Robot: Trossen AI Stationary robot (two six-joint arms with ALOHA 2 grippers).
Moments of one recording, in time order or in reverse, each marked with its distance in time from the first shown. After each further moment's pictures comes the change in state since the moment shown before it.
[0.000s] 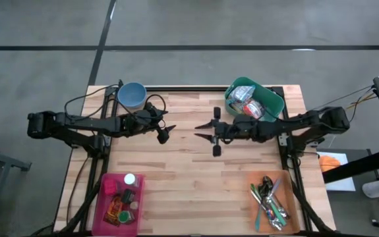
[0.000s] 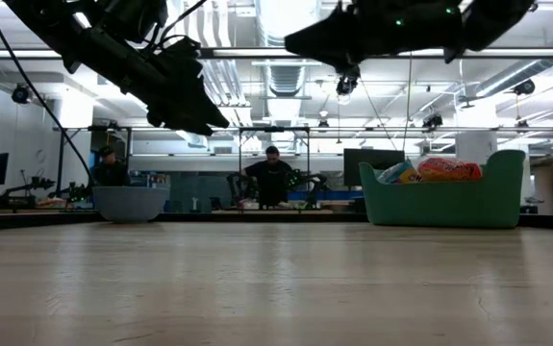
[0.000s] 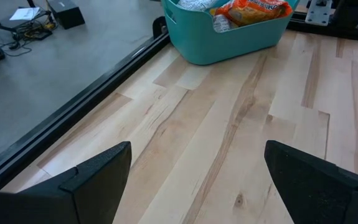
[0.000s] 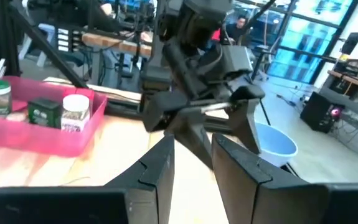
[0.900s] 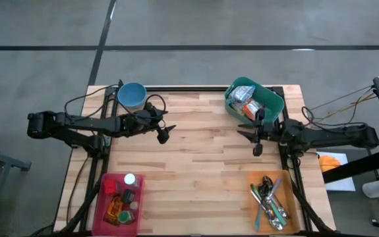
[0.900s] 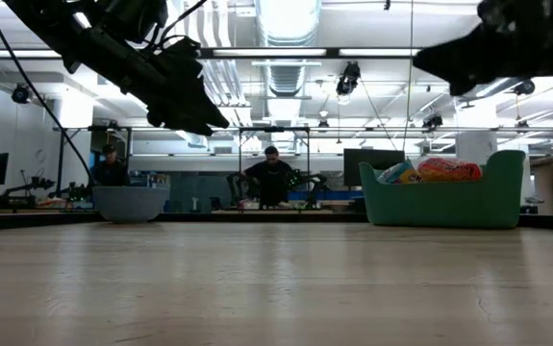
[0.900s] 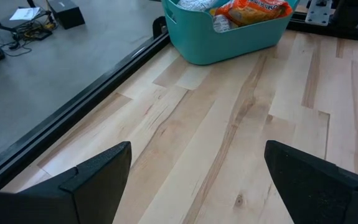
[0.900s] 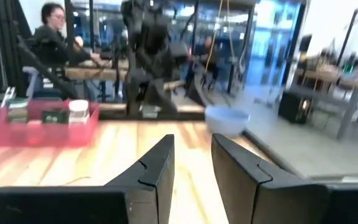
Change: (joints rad) left arm 0.000 0.000 0.000 0.000 0.000 0.000; right arm -0.026 -0.900 -0.591 -0.156 0.078 0.110
